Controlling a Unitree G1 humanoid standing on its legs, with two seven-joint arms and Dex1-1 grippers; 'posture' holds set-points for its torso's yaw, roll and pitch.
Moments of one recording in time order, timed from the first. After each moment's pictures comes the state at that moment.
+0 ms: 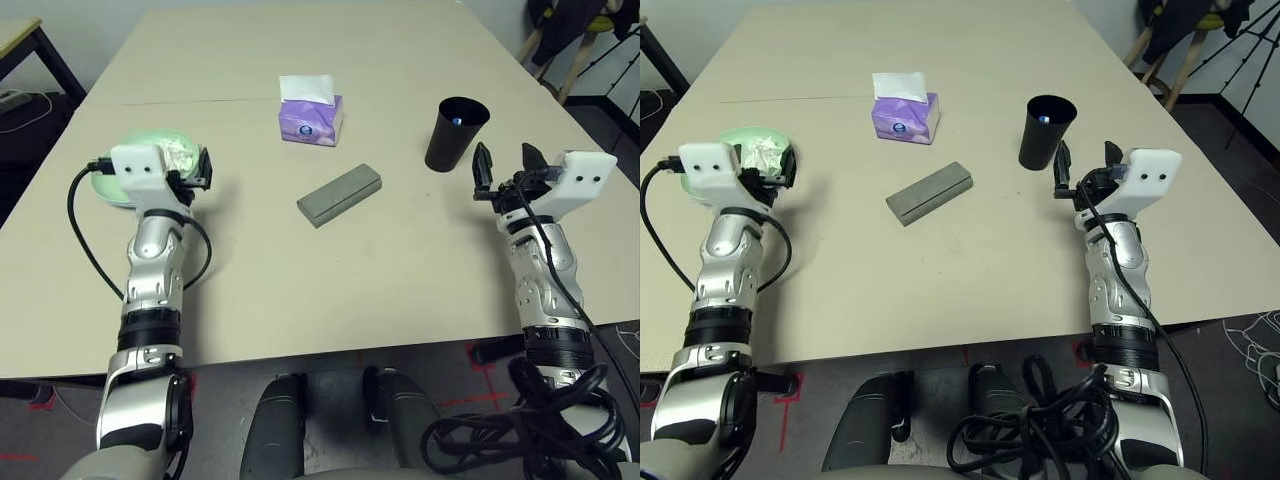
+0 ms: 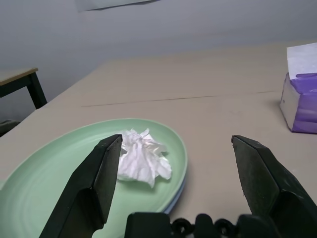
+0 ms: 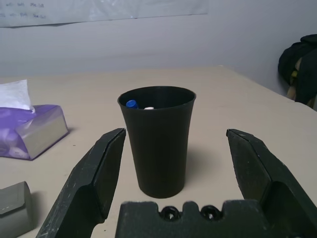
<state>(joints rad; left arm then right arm) -0.52 0.39 0.30 0.45 -0.12 -0.14 -0.14 -0.45 -0.21 -0.29 0.28 0.23 -0.14 0.23</state>
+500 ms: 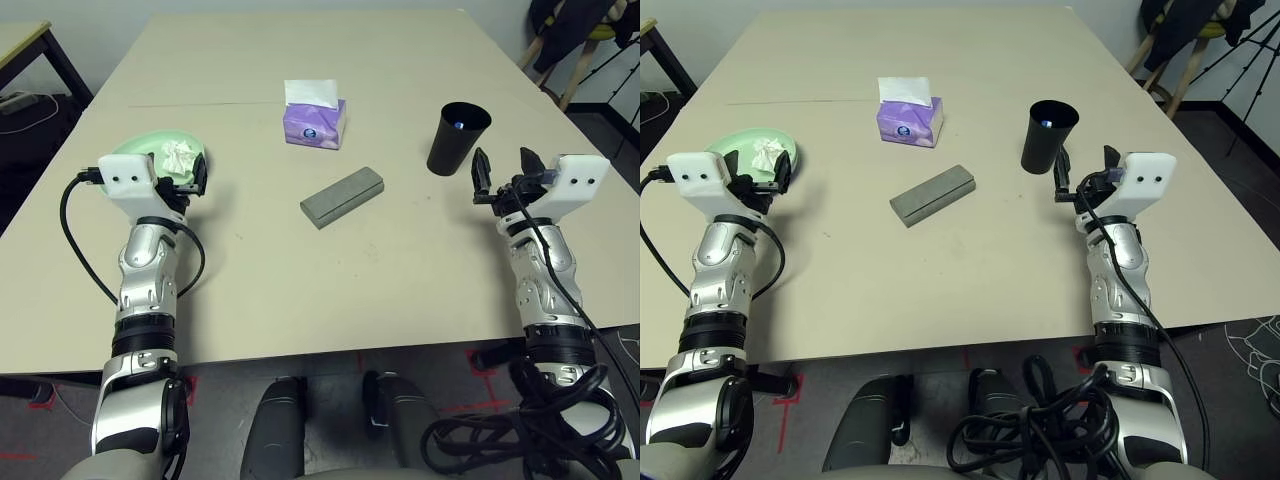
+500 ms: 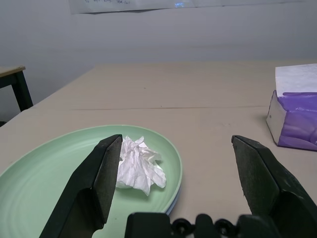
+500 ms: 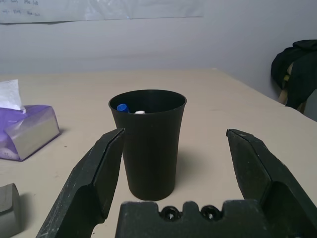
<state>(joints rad) -0.52 0.40 0.33 0.49 -0.21 -0.16 -0.22 -0.47 -0.23 -0.28 0.32 0.22 -0.15 0.21</state>
